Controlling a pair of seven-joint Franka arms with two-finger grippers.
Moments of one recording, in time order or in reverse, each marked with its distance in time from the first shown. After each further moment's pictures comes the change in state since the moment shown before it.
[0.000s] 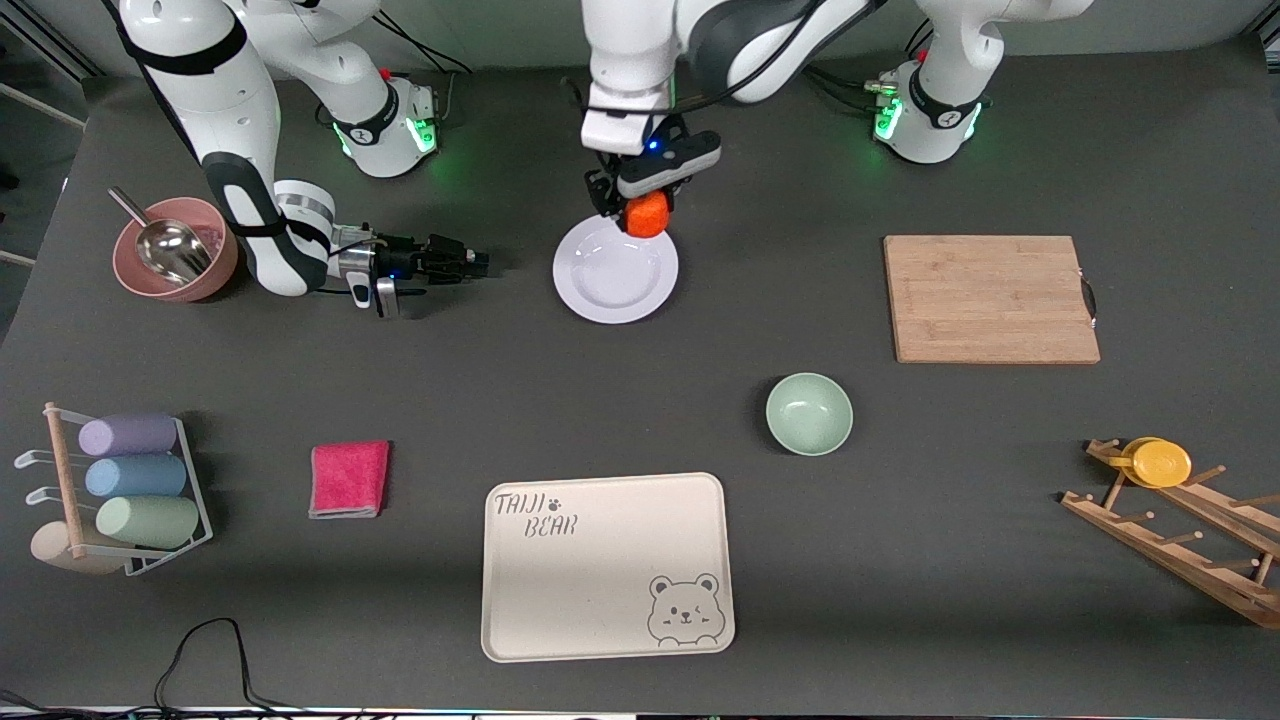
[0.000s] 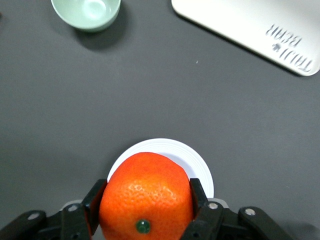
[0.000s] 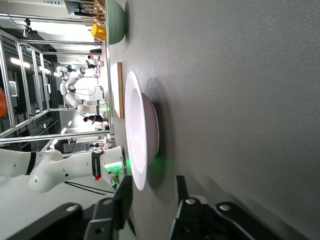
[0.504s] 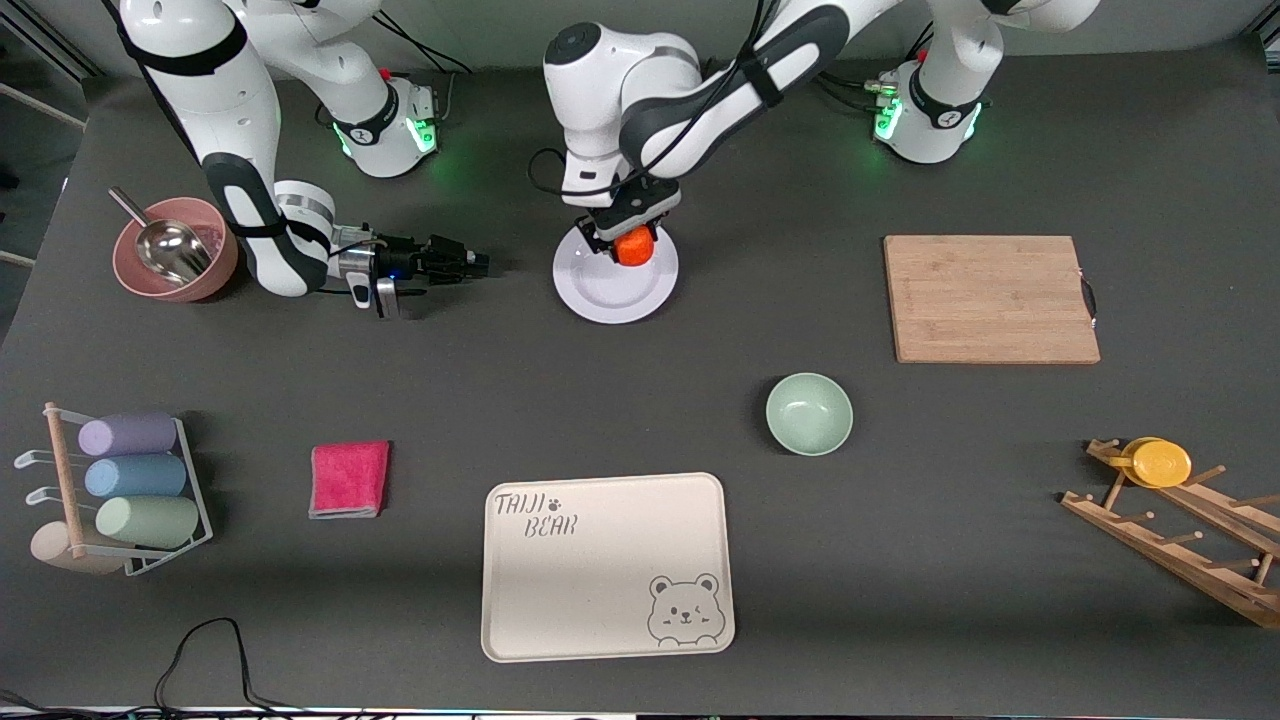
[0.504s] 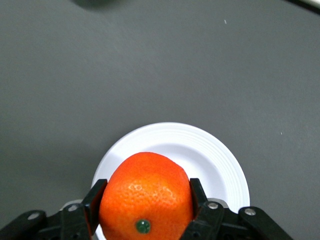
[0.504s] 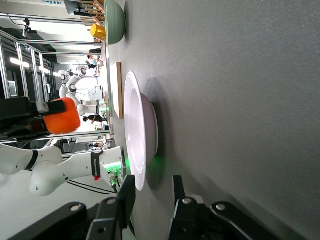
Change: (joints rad) left arm -0.259 0.200 0.213 0.030 0.112 0.058 -0.140; right arm 0.000 0.007 0.000 0.005 0.000 0.000 -0.001
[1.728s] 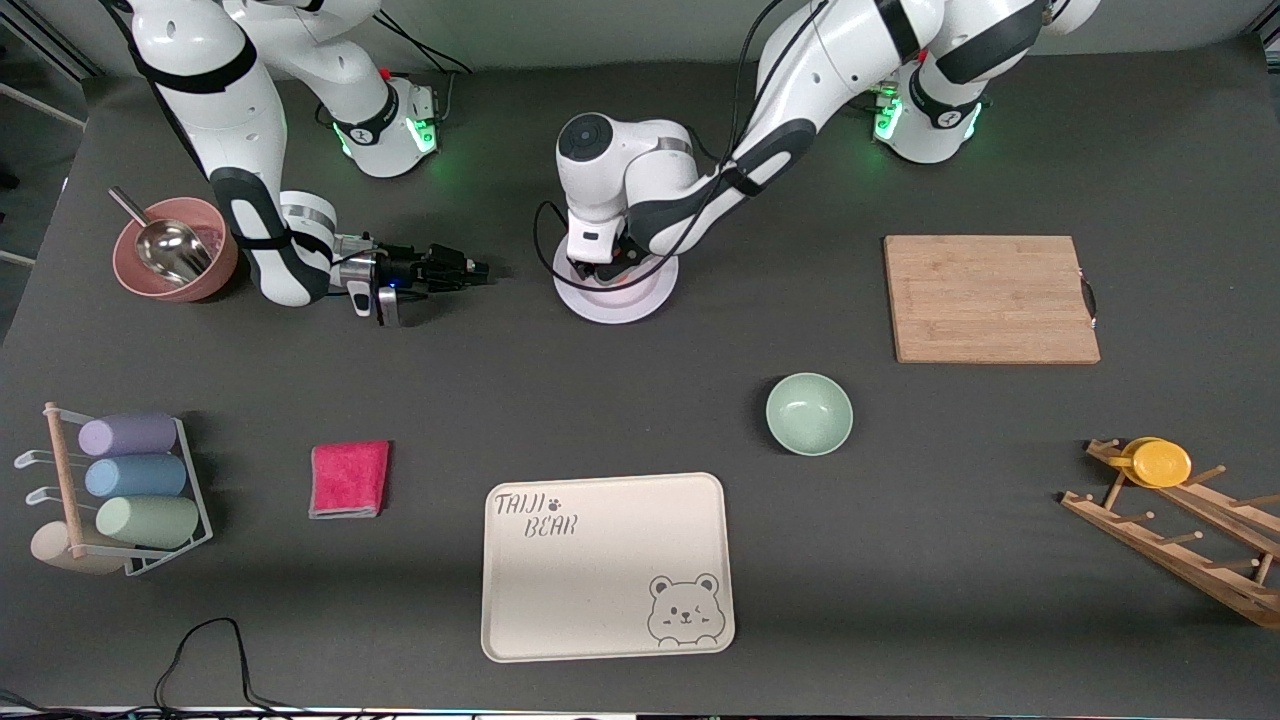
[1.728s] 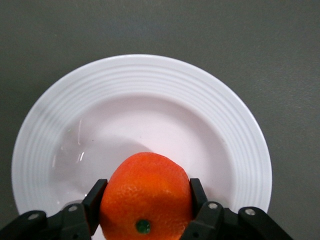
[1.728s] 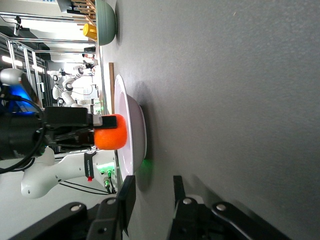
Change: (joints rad) left arm -0.054 0.200 0.096 0.036 -0.093 0.226 -0.027; right arm 0.000 0.052 0.000 0.040 0.000 0.000 -0.003
